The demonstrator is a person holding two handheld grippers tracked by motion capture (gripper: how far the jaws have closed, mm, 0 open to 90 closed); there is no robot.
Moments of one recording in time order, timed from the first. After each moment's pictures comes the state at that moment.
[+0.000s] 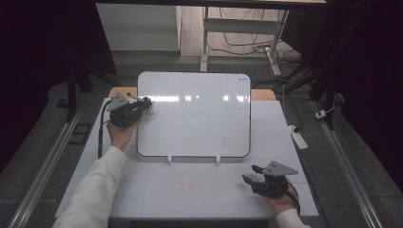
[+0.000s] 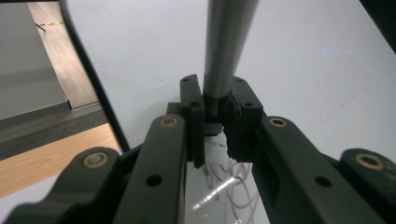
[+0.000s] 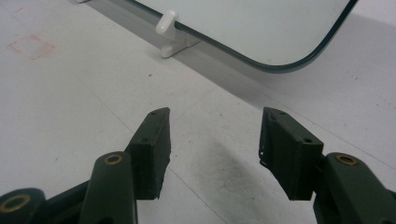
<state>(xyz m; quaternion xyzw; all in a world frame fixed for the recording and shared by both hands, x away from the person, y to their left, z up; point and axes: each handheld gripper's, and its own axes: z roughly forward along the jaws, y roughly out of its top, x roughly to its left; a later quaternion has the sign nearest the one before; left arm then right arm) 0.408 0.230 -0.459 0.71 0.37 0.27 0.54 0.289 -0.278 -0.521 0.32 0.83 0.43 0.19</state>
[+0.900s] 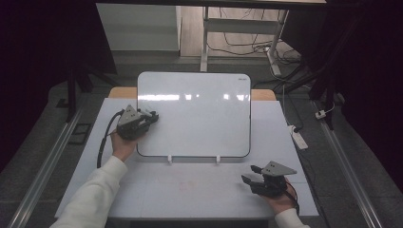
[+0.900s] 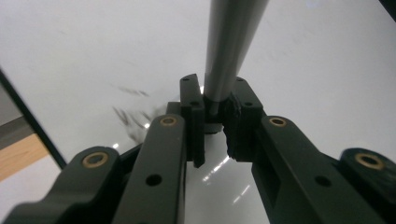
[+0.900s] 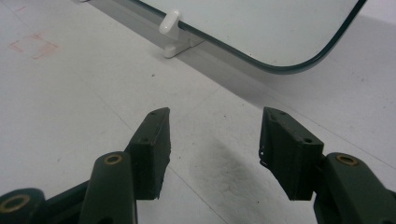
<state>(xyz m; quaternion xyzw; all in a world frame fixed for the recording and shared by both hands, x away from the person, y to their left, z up) 0.382 0.213 -0.475 0.75 0.32 0.28 0.50 0.289 -0.275 -0.521 0.32 0.83 0.42 0.19</state>
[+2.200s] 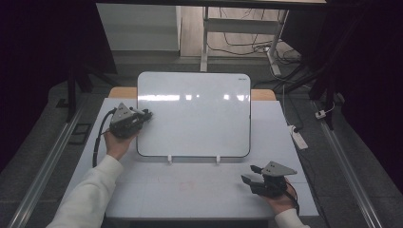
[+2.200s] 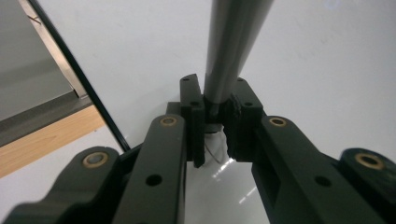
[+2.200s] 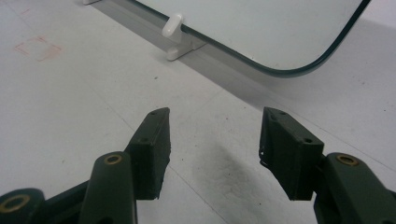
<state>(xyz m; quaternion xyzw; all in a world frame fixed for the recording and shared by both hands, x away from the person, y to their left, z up) 0.384 0.233 -0.468 0.74 0.36 0.29 0.49 0.288 -0.275 -0.520 0.31 0.83 0.43 0.19</state>
